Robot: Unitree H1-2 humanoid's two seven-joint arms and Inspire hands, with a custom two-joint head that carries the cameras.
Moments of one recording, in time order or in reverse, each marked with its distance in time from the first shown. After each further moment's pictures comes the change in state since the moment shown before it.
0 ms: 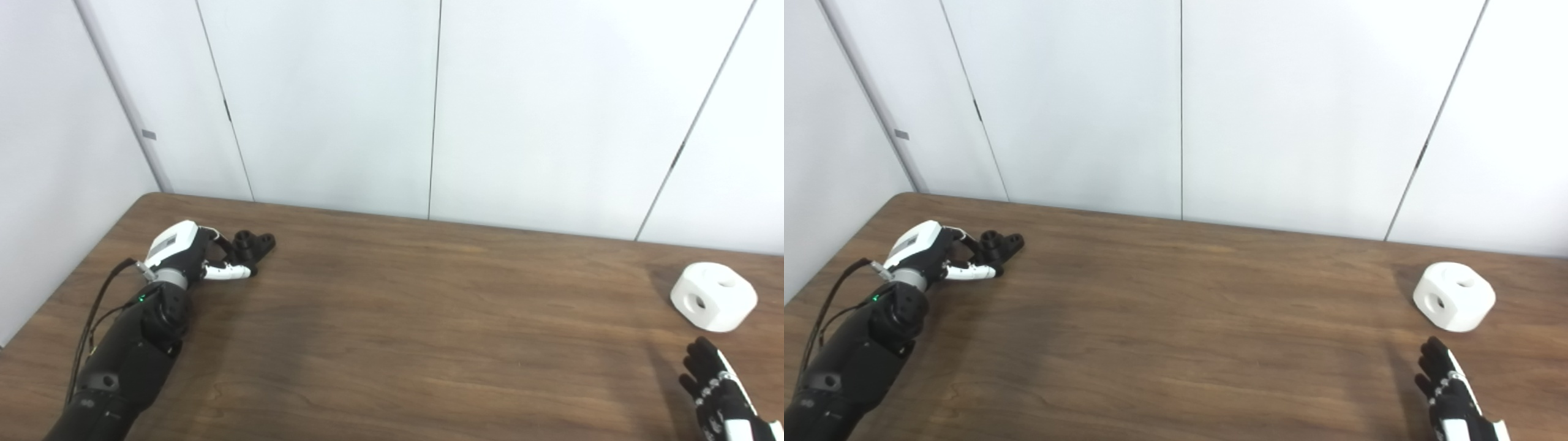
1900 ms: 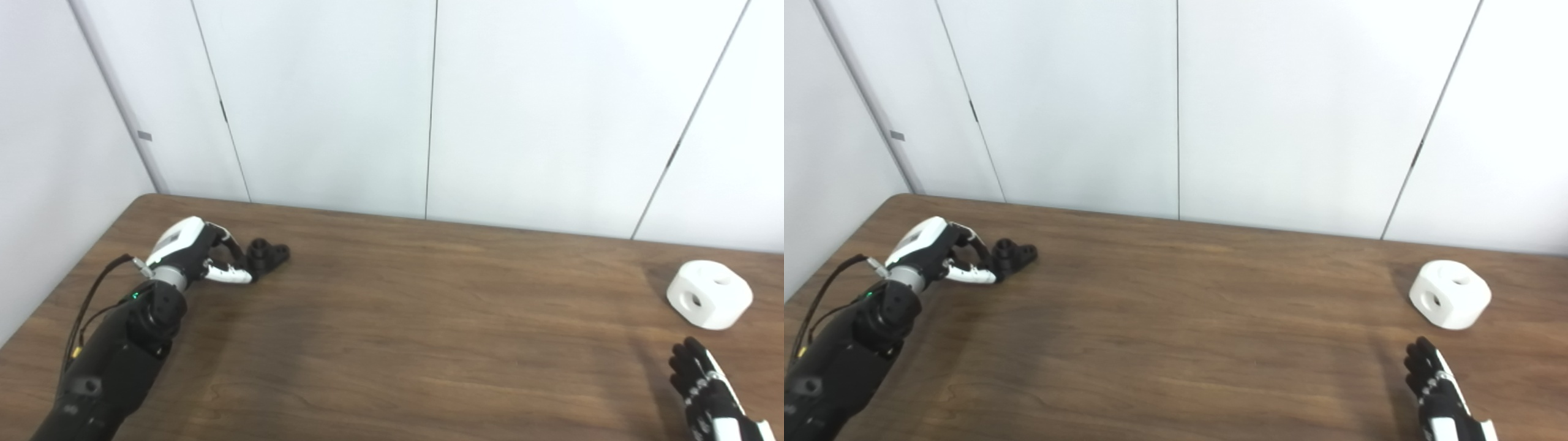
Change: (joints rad) left arm 0.054 0.028 -0.015 -0.165 -0.082 -0.049 -0.114; right arm 0.013 0.021 0.014 -0.022 -0.011 0.004 -0.006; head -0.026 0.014
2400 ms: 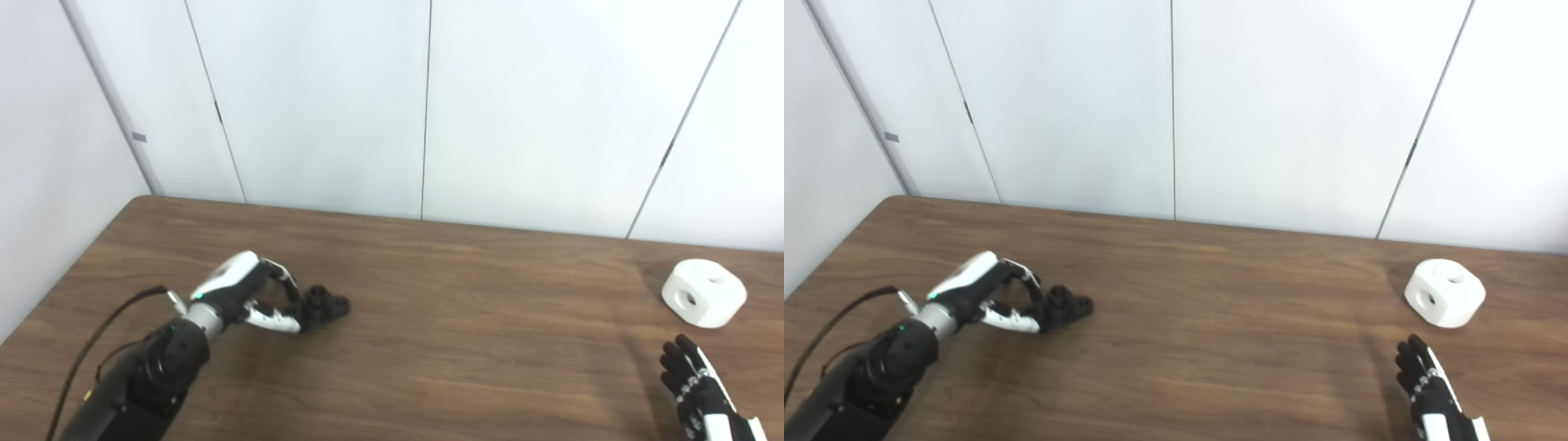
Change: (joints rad) left arm 0.171 -0.033 -0.068 -0.385 -0.020 0.047 -0.160; right arm -0.002 0.005 0.020 -0.004 -0.019 0.003 -0.018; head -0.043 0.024
